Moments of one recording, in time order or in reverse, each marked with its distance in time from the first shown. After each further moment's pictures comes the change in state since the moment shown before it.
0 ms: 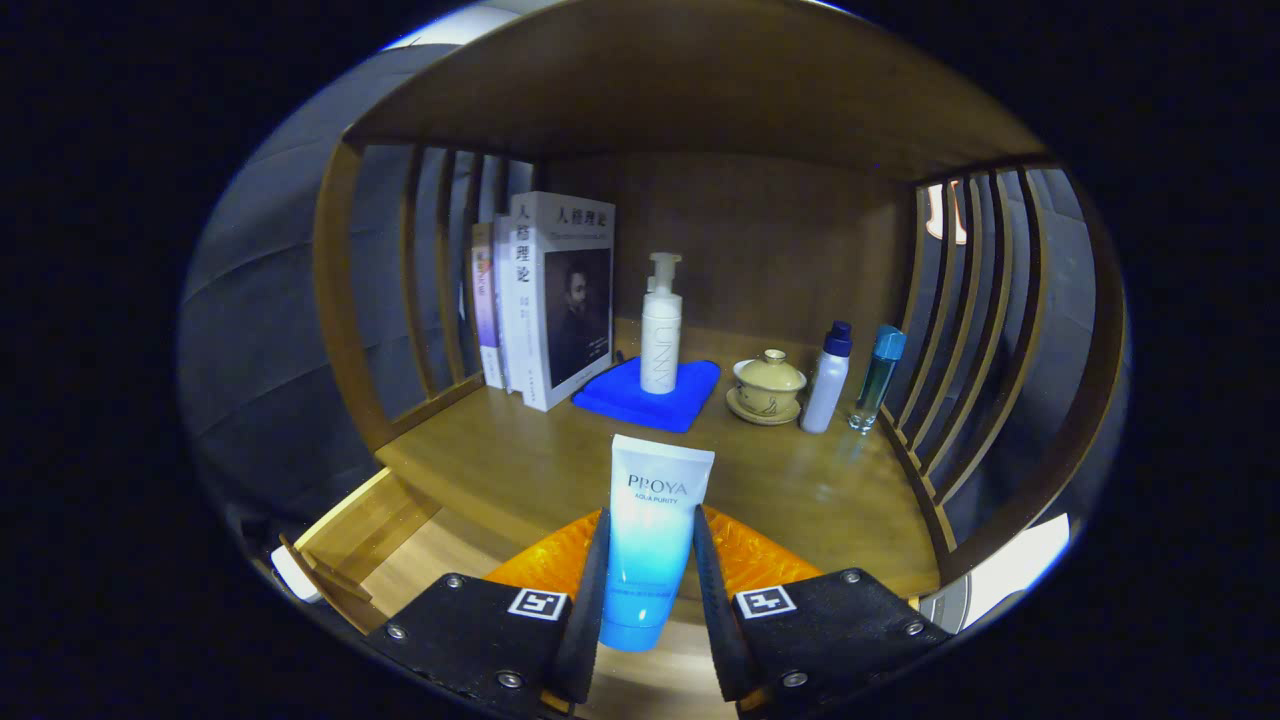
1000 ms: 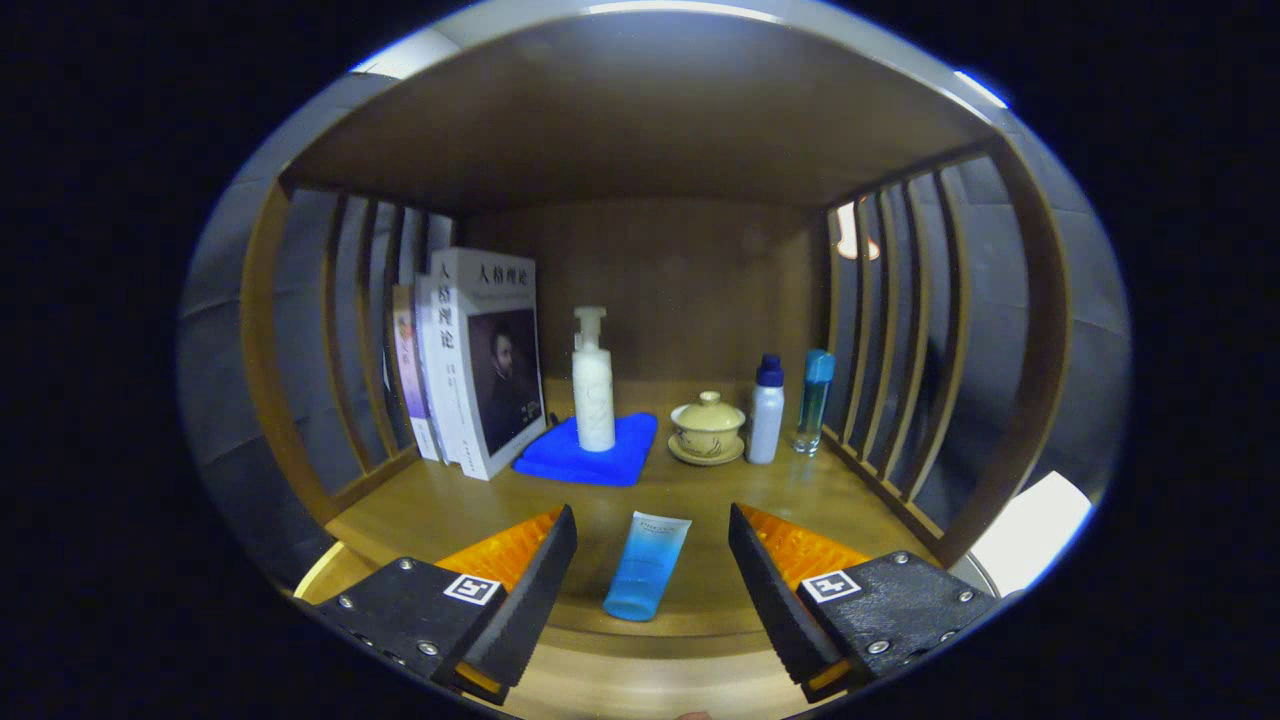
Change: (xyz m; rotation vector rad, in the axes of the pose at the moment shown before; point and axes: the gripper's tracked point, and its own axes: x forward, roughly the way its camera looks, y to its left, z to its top) arm -0.018 -0.004 0.023 0.098 -0.257 -0.222
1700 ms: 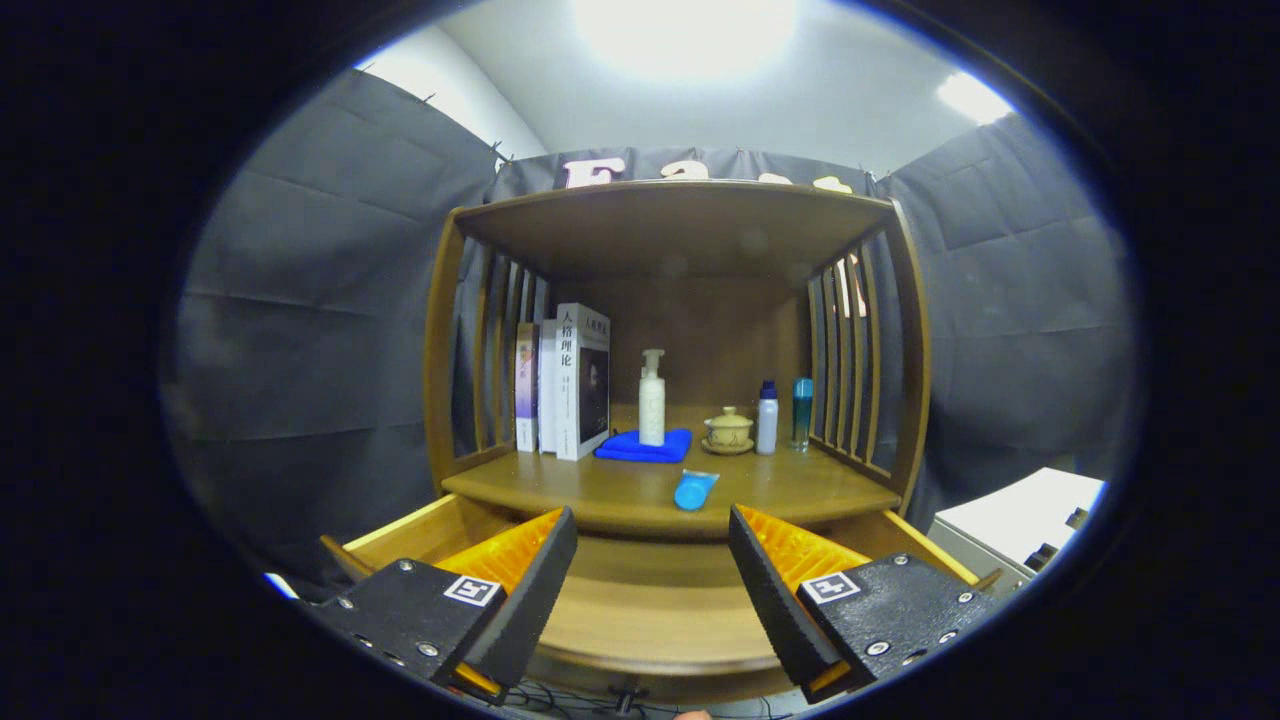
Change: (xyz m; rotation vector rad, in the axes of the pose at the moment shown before) arm -0.178 0.044 -0.062 -0.011 -0.180 0.068
